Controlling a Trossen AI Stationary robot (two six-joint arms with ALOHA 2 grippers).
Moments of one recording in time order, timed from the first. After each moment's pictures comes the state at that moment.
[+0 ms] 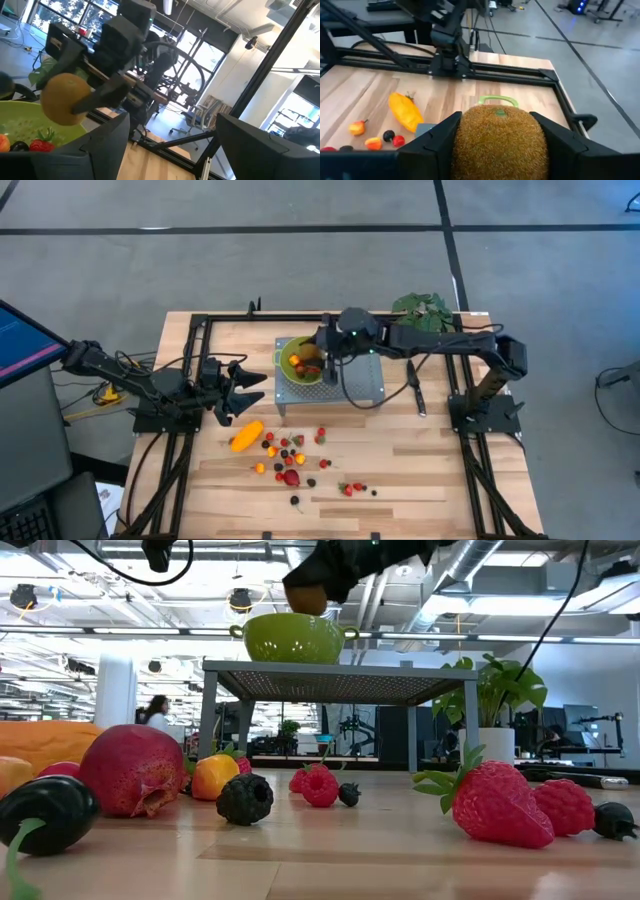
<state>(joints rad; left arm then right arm) -0.35 0.73 0.47 0.47 -0.49 -0.42 -0.19 1.68 1.41 -0.11 -0.15 -0.20</state>
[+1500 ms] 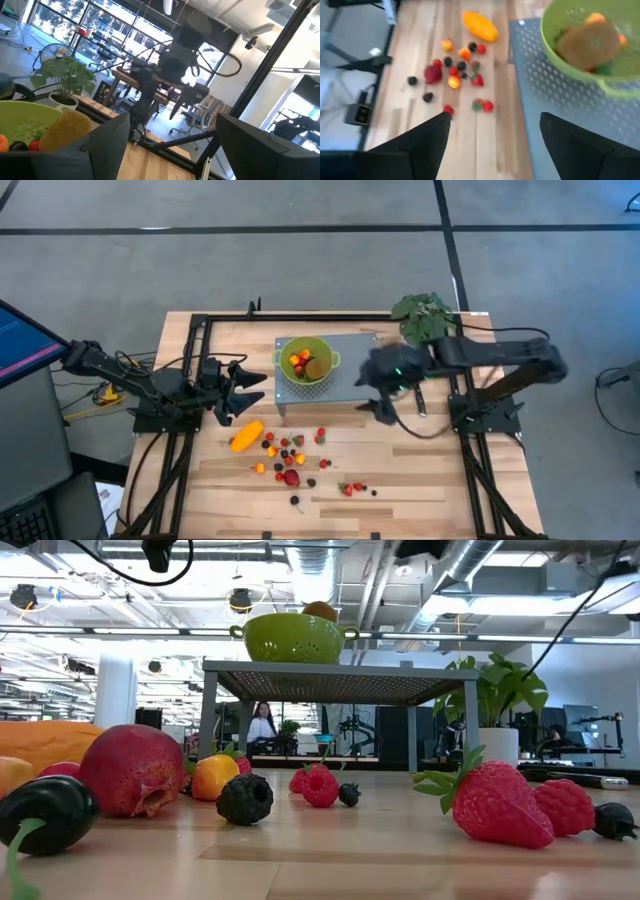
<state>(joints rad) -0.35 0.73 0.47 0.47 -0.49 -0.42 0.11 1.39 1.44 -0.86 -0.01 0.15</state>
